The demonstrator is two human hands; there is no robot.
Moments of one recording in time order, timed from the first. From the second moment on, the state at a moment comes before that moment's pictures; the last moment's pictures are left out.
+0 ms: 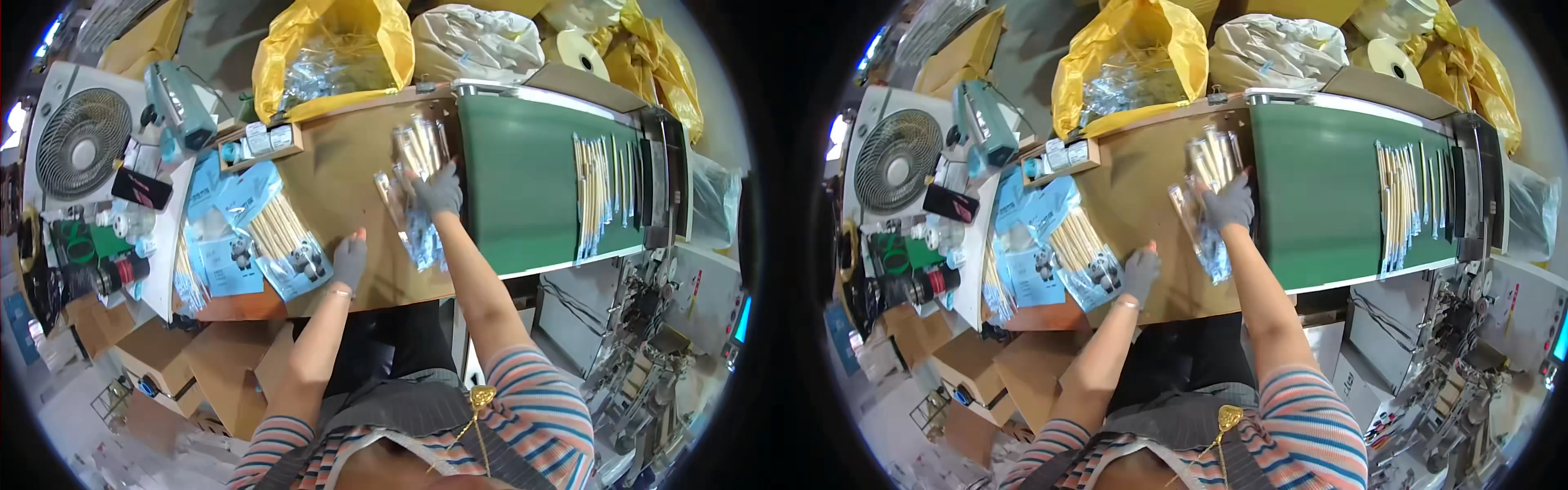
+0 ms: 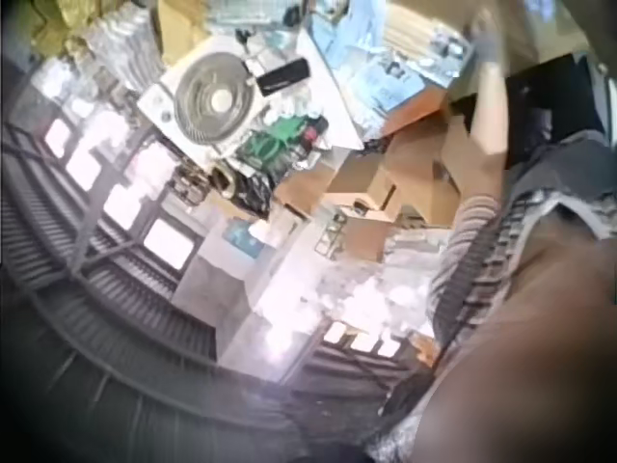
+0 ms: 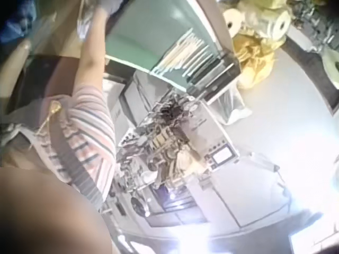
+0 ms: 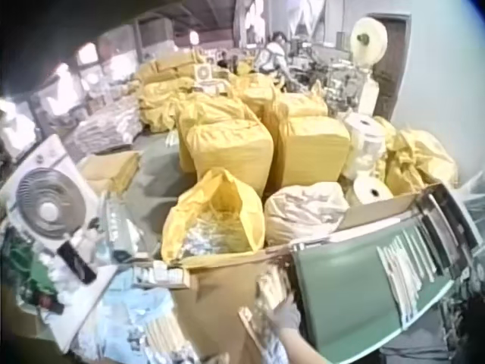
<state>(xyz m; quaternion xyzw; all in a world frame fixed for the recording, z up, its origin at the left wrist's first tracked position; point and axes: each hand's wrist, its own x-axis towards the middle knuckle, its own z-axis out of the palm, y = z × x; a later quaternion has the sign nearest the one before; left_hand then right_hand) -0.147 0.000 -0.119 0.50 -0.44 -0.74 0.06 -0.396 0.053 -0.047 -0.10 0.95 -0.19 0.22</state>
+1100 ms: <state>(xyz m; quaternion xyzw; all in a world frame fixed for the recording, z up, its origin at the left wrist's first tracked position) -0.119 -0.010 -0.041 -0.05 -0.84 -0.48 0.23 -0.213 0.118 -0.003 -0.40 0.52 -0.70 0.28</state>
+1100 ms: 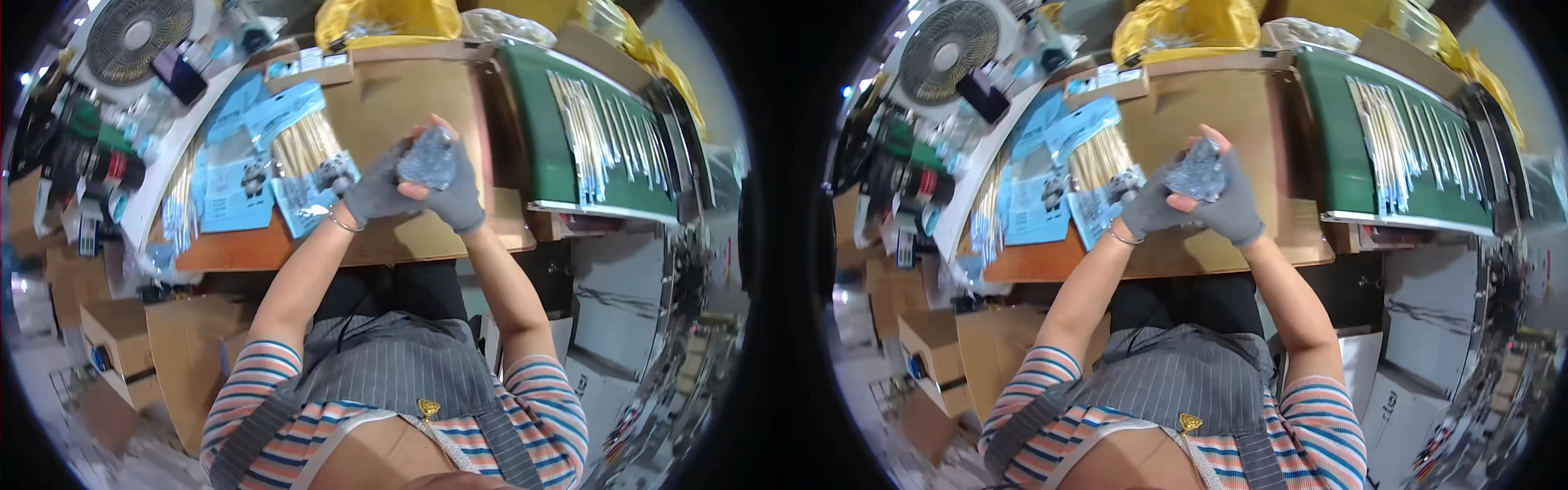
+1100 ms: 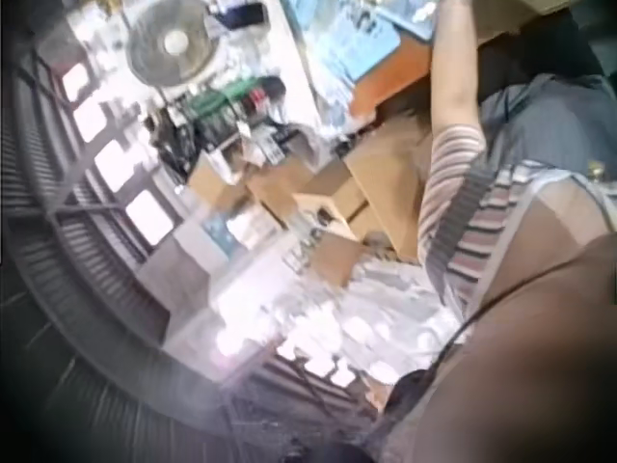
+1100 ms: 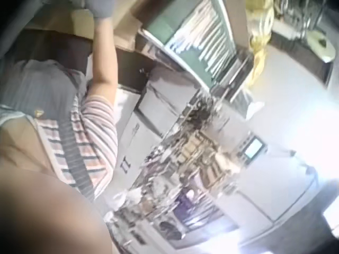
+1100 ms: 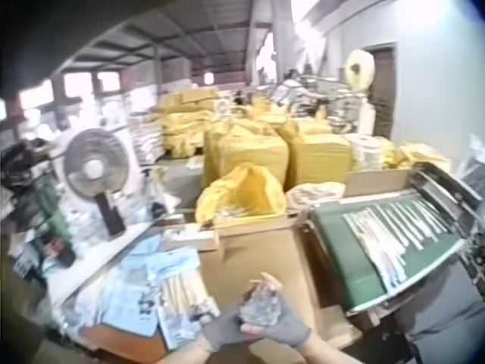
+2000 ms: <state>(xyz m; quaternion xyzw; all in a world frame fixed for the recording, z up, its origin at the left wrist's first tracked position) 0.166 -0.219 -0.096 0.24 -0.96 0.10 -0.08 -0.127 0.115 -0.036 -0.17 0.39 -0.64 0.64</state>
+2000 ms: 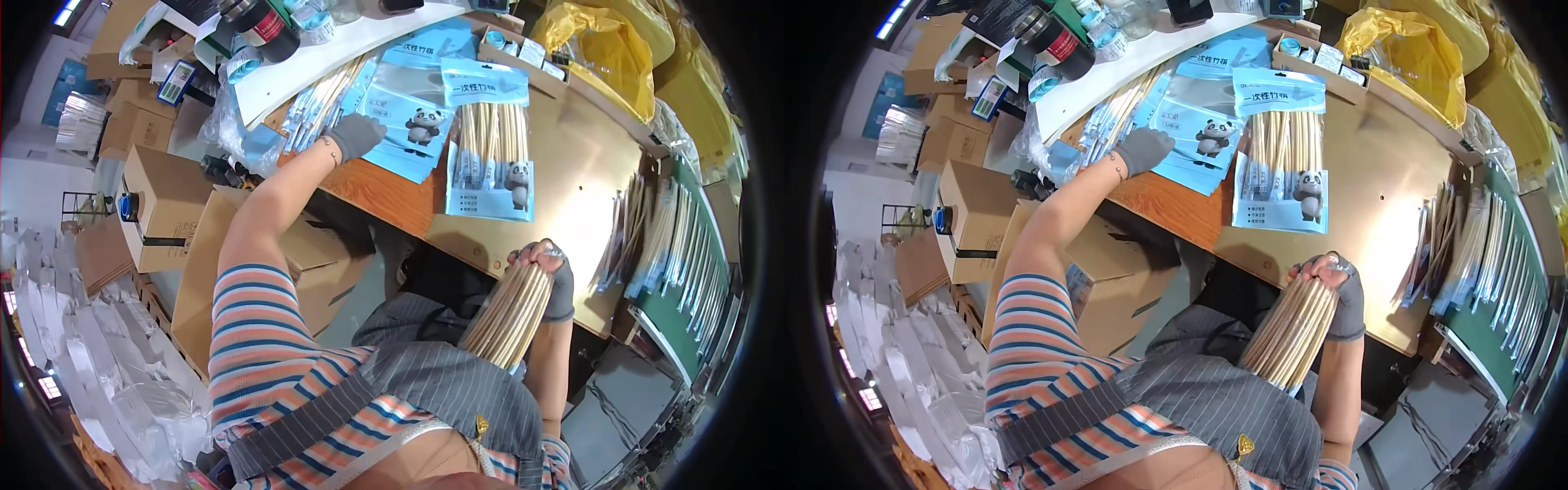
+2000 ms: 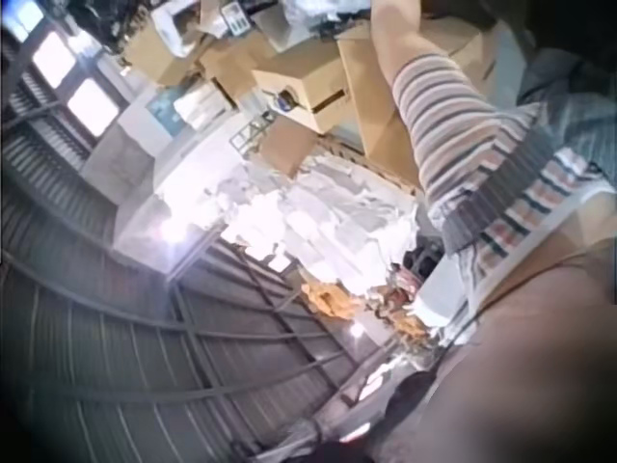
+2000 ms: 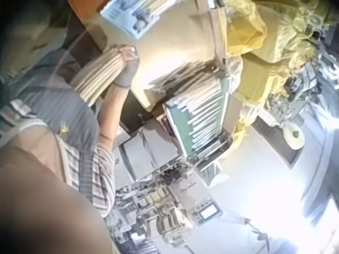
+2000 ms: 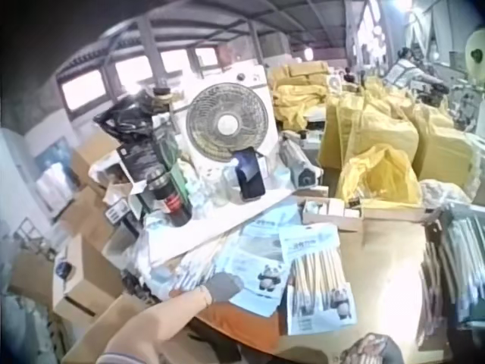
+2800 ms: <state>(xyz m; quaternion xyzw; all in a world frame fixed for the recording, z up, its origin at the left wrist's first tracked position) 0.088 0.074 -0.036 0.05 -0.92 -0.17 0.35 -0.102 0.139 -0.097 -0.20 0.26 -0.67 0.66</state>
